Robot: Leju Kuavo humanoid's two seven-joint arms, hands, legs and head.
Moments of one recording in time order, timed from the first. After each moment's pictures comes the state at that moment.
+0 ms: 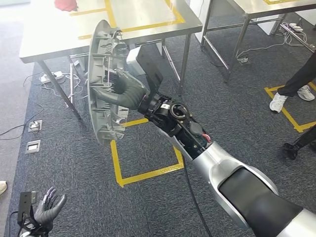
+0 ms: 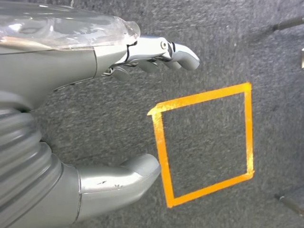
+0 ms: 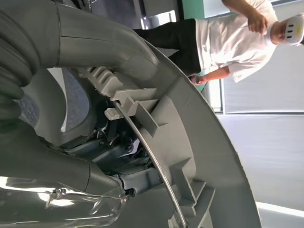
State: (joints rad) left arm -0.37 0.14 -0.10 -0.25 0.29 -0.12 -0.50; right arm -0.85 0.13 0.59 -1.01 -0.38 0.39 -0.12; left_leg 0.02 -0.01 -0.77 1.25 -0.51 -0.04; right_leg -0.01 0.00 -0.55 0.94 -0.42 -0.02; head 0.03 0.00
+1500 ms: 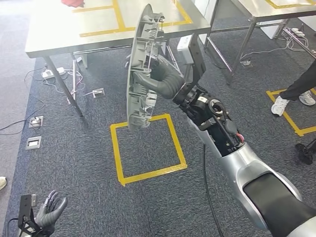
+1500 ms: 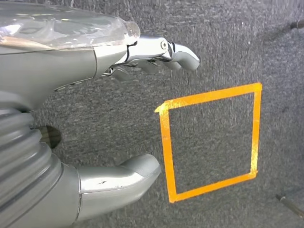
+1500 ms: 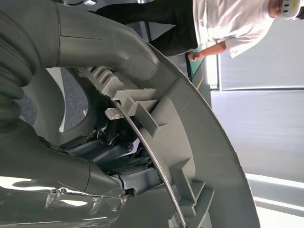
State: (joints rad) left arm -0.35 0.13 -0.10 -0.25 0.32 -0.14 -0.49; right arm -0.77 -0.06 0.46 -1.26 -0.45 0.39 -0.04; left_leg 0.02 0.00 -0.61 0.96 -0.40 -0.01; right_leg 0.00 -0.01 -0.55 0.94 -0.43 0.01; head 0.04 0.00
